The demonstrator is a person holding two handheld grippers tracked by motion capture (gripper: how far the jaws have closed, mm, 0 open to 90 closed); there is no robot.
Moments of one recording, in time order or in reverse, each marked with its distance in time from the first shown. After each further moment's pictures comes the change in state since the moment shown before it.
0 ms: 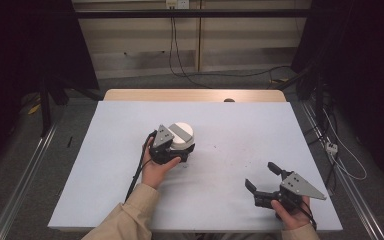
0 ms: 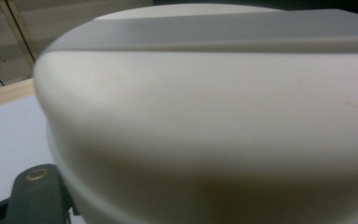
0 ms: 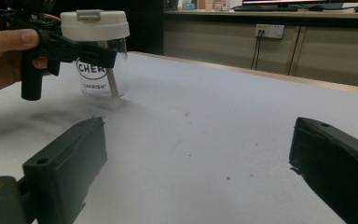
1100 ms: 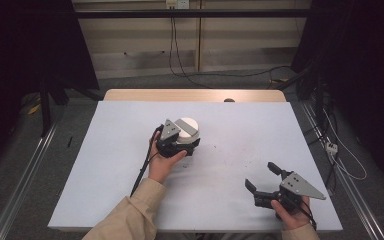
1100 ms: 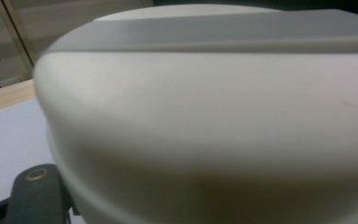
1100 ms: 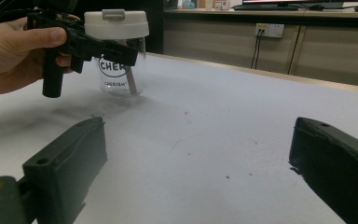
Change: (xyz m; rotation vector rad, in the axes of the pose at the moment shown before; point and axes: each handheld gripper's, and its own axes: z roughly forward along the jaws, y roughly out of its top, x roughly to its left) left arm 0.004 0.006 0.026 0.005 -0.003 -0.014; right arm -0.001 -0.001 0.001 0.002 -0.001 -0.005
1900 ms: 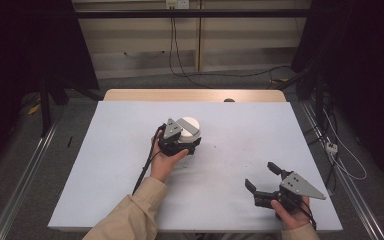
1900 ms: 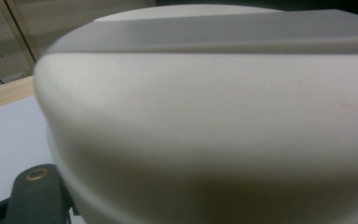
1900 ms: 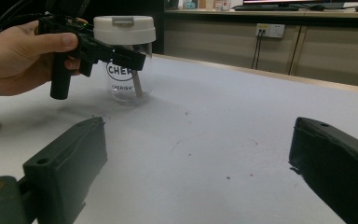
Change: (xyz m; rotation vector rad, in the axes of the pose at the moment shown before) left arm 0.002 -0.001 0.009 0.017 0.012 0.011; right arm 0.000 0.000 0.000 -0.001 0.003 0.001
